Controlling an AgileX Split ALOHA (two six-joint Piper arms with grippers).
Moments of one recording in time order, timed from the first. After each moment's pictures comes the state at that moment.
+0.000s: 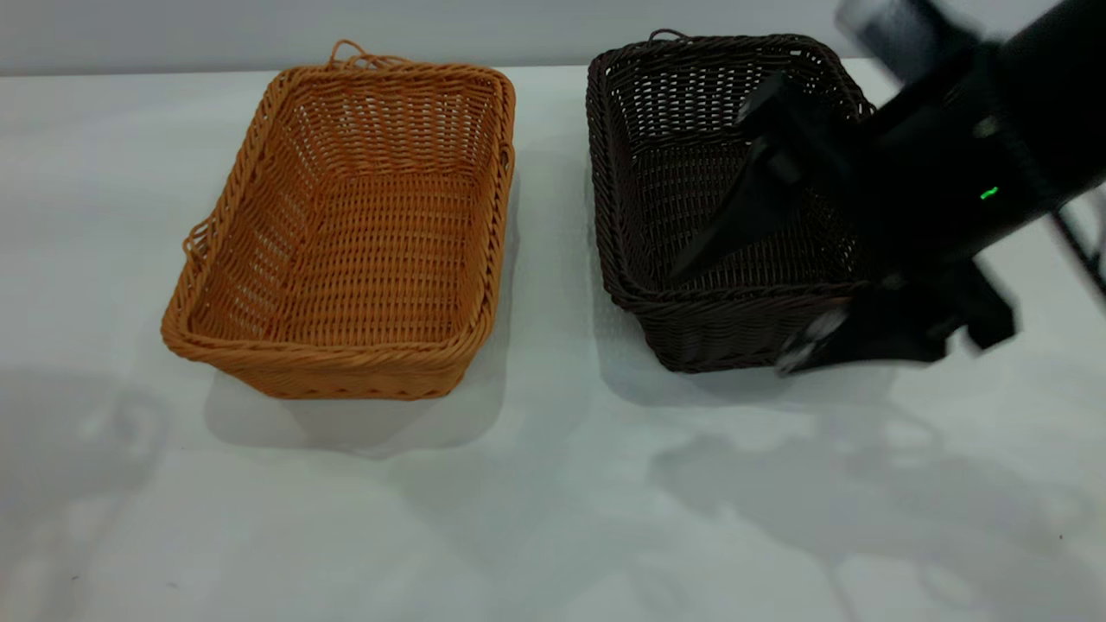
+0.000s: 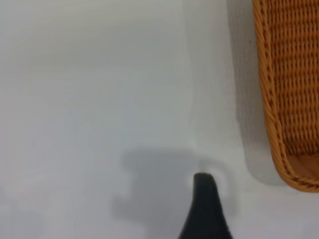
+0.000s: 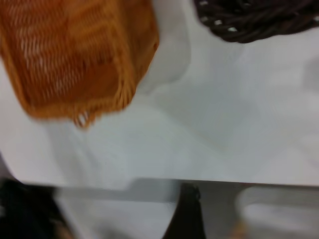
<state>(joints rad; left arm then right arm) -0.05 1.24 -0.76 0.06 0.45 0.01 0.37 1.82 -0.64 1.55 0.53 -0.61</state>
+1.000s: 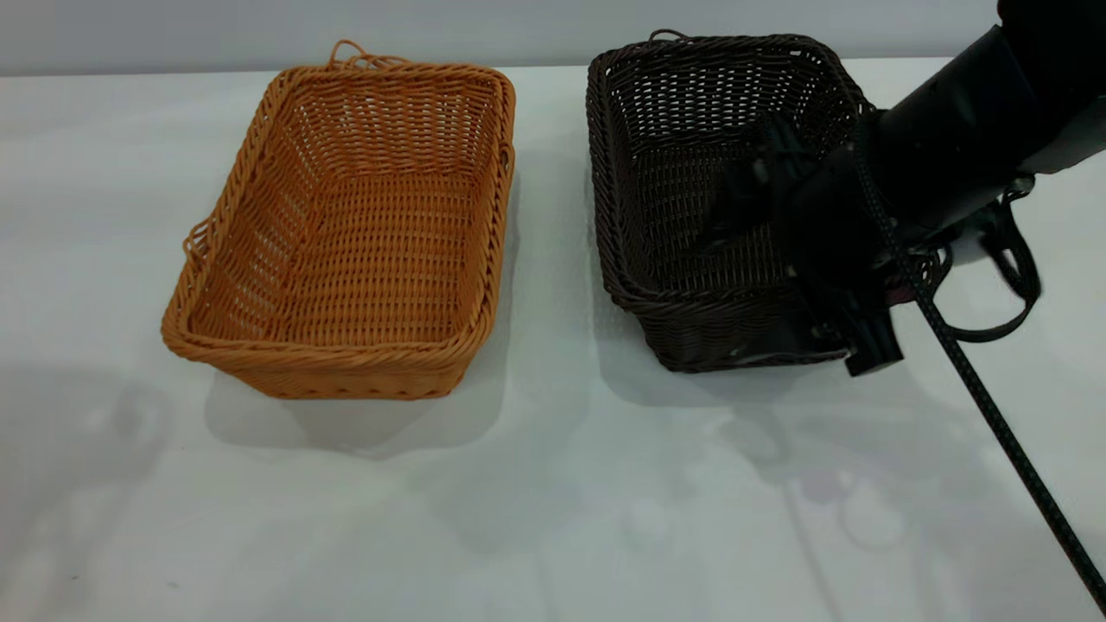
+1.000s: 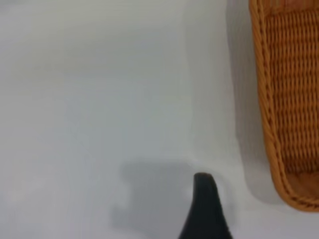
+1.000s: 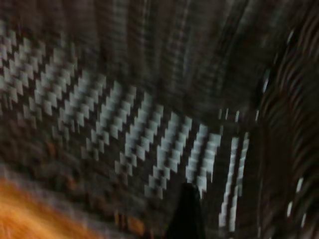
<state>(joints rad) -0.05 1.24 -0.76 0.06 0.40 -0.01 0.38 2.08 -0.83 1.78 0.26 -0.14</state>
